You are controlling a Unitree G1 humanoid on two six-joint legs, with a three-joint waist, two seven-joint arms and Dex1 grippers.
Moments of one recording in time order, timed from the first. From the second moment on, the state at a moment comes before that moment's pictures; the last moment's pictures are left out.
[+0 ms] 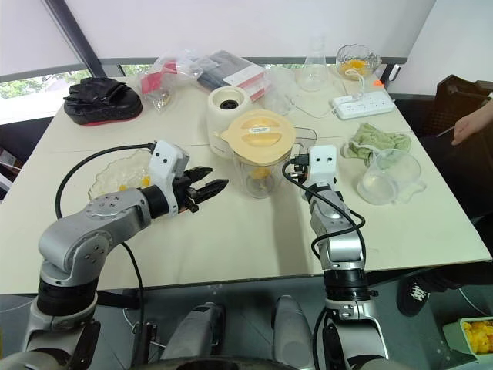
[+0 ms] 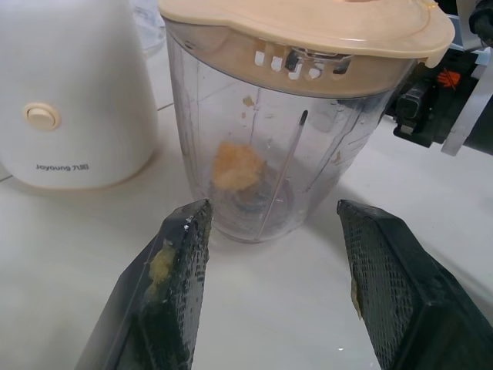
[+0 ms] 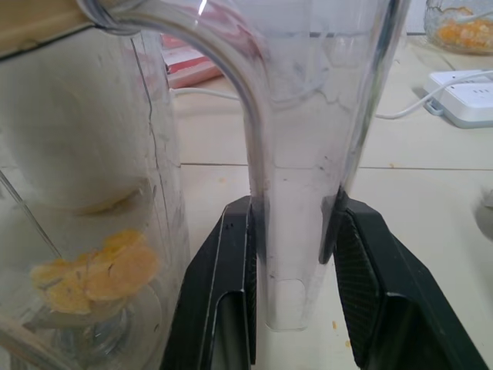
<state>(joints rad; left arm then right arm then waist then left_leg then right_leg) -0.40 0.43 -0.01 -0.55 -0.60 1.04 -0.33 -0.39 -0.13 -0.07 -0.01 0.07 0.41 0.07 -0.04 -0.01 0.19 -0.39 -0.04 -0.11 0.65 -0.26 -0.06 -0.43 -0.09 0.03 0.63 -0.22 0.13</state>
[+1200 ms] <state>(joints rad) -0.39 0.40 -0.02 -0.54 -0.59 1.03 -0.32 -1.01 -0.19 -0.17 -0.03 0.05 0.79 -0.09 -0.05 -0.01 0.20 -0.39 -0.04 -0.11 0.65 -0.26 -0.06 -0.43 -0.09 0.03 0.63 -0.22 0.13</state>
